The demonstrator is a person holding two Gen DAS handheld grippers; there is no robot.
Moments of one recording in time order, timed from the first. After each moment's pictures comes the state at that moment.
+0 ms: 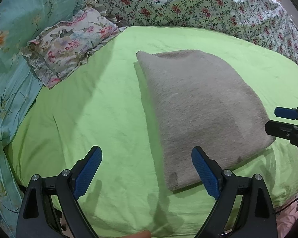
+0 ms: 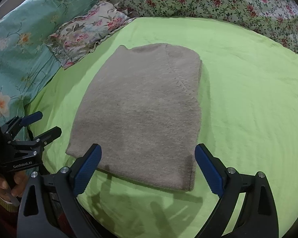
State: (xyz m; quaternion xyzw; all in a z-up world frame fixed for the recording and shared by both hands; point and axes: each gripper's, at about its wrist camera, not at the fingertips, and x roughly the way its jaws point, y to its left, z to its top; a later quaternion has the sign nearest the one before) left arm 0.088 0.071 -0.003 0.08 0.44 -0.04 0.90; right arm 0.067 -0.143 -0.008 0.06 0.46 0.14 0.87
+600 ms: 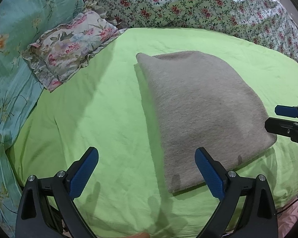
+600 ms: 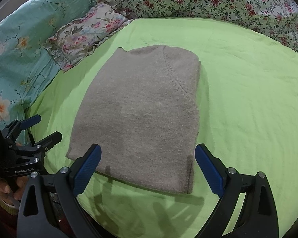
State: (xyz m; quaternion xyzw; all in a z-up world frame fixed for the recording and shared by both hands) left arm 0.087 0.067 -0.001 0.09 0.43 -0.04 0.90; right arm 0.070 -0.143 -0.006 0.07 0.46 0.14 0.87
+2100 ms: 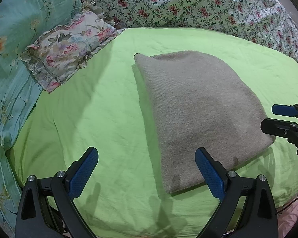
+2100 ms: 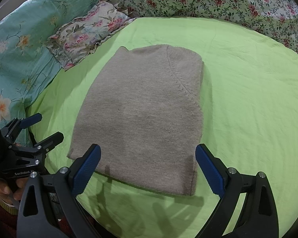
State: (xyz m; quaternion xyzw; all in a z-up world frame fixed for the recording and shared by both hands) left arm 0.085 0.061 -0.001 0.09 0.43 -0.04 0.90; right arm 0.069 -0.136 -0.007 0.06 0.46 0.14 0.87
